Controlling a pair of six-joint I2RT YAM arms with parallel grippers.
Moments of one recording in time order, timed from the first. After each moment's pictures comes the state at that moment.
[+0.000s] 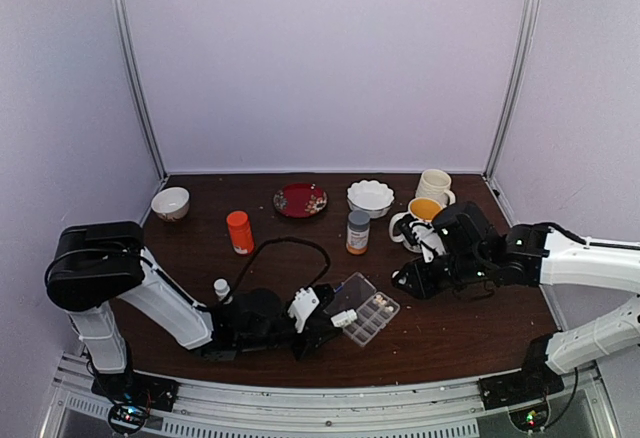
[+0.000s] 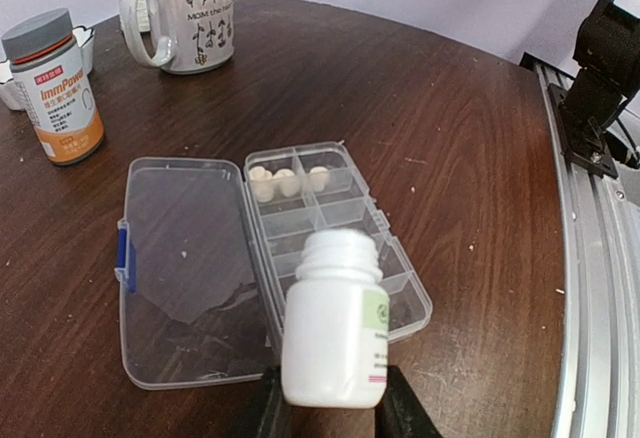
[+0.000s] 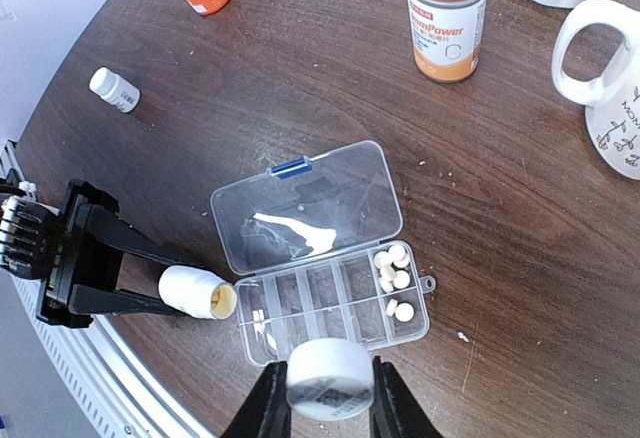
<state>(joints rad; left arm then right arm) -1.23 1.84 0.55 0.92 -0.03 -0.15 0.91 1.17 0.81 -0.45 0.02 0.44</state>
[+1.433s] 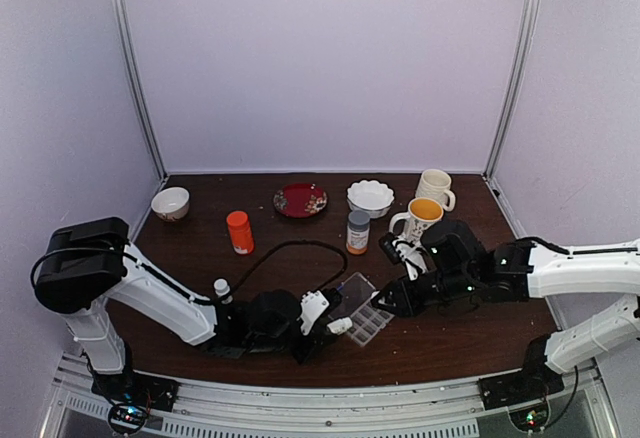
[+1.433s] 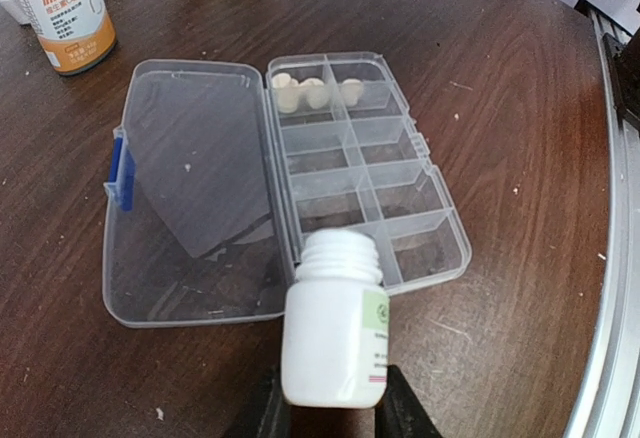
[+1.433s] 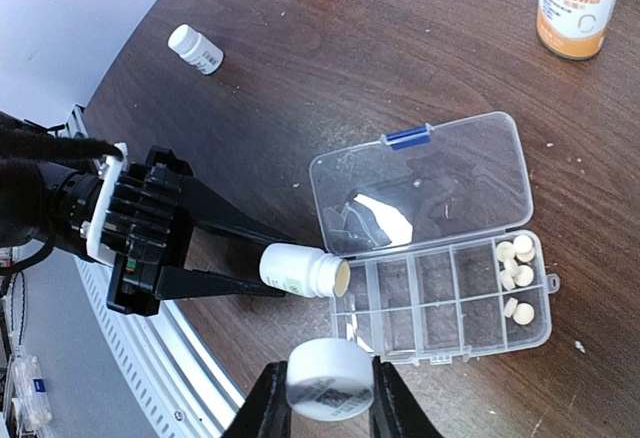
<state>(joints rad) -1.27 1.78 0.67 0.51 -0.13 -0.24 0.98 1.20 0.71 -0.25 -0.15 0.50</state>
